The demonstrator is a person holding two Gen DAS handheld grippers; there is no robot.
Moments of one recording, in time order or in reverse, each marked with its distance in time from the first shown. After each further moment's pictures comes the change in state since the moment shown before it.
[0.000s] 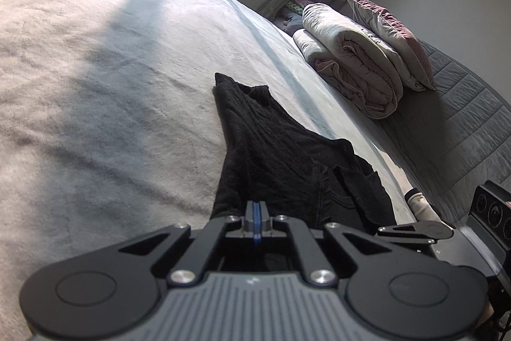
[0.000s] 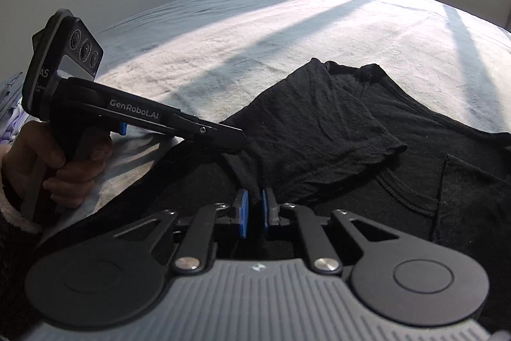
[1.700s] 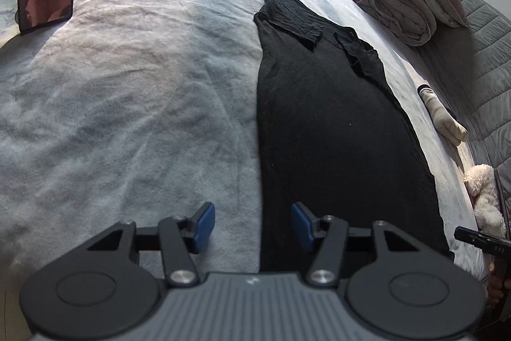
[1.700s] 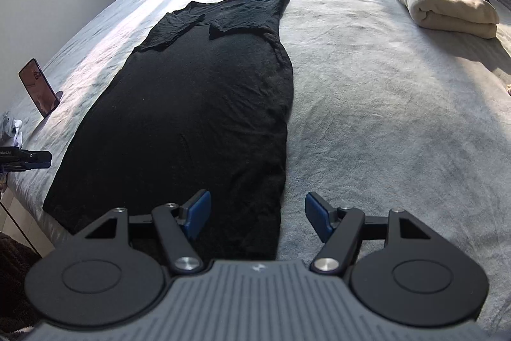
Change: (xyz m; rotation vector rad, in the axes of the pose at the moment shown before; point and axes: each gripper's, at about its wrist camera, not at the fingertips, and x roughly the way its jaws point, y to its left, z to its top) left arm -0.245 -0.090 -0.186 -0.033 0.227 0.304; right arm -0.299 0.067 -0.233 0.520 0.043 -0.340
